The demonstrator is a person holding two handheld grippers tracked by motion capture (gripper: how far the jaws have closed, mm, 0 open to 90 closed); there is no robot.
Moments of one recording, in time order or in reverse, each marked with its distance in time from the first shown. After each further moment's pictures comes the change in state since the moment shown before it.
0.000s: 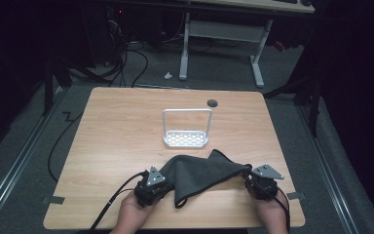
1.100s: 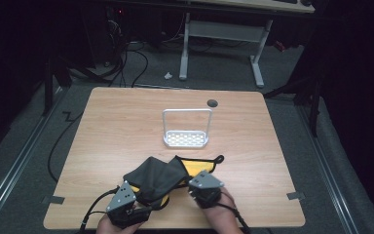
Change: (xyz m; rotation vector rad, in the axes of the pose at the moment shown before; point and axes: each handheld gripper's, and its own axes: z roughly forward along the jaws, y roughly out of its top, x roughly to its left) left arm -0.013 -0.024 -0.086 -0.262 -0.119 -0.037; right arm 0.150 0.054 -0.004 -0.155 0.302 -0.220
